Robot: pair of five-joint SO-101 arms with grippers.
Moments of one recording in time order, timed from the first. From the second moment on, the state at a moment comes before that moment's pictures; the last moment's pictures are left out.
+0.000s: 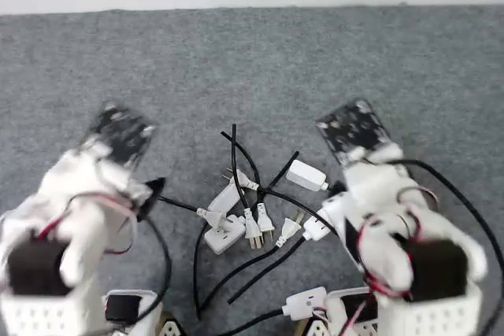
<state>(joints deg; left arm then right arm) -2.7 -54.4 20.5 94.4 -22.1 -12.2 -54.5 16.9 98.9 22.7</state>
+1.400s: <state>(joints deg) 15.6 -48.1 72.7 42.9 -29.2 -16.9 -29.4 50.8 66.7 31.3</state>
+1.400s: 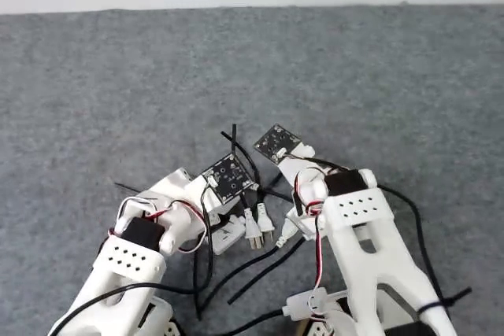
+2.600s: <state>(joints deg) 15.3 -48.1 72.9 42.3 -28.4 -20.3 -25.6 53.0 68.7 15.3</state>
